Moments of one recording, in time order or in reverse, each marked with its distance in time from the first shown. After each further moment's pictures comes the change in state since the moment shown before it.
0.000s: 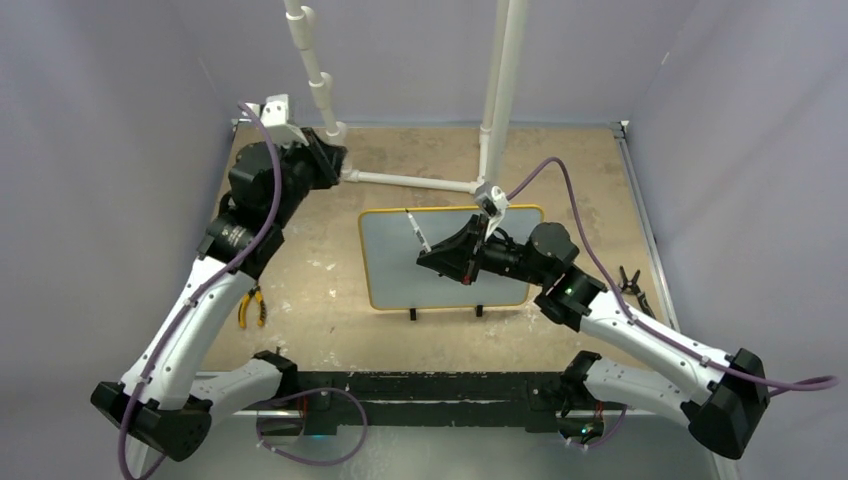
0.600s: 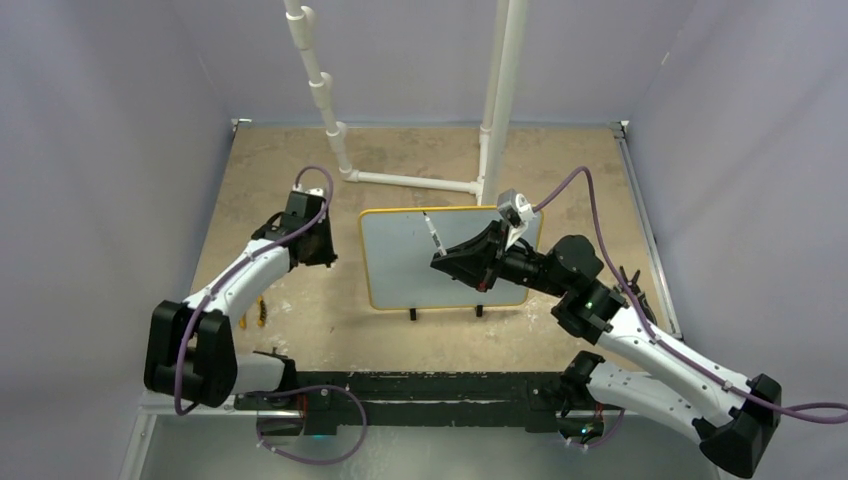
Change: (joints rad) left arm 0.246 0.237 -0.425 -0.225 0.064 0.068; right arm 0.000 -0.150 -0.033 -0.037 0.027 -0.029
